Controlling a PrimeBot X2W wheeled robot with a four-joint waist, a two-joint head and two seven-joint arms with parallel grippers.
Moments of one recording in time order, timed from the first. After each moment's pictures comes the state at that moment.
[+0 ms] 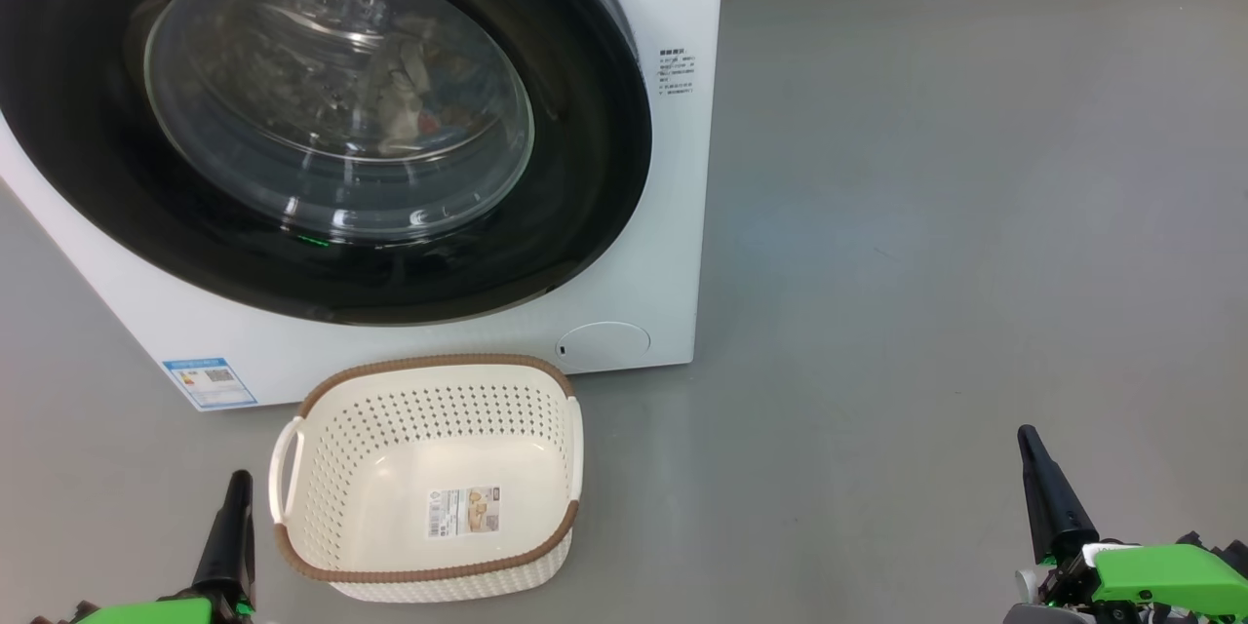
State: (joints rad) left arm -0.07 0.03 0.08 0.26 -1.60 -0.12 0.11; right arm -0.07 -0.04 -0.14 0.27 1.60 0.13 0.11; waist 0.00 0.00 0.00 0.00
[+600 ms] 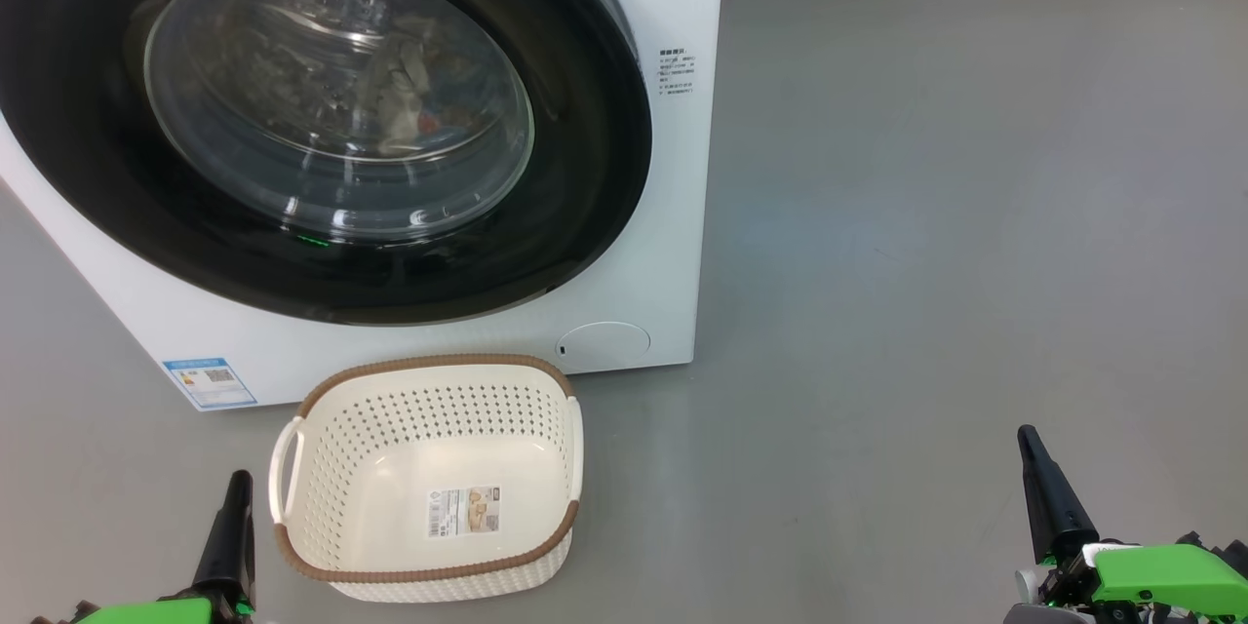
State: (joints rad) left arm -0.07 0.03 0.08 0.26 -1.60 -0.12 0.11; right arm -0.07 -0.04 -0.14 0.27 1.60 0.13 0.11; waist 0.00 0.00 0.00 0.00
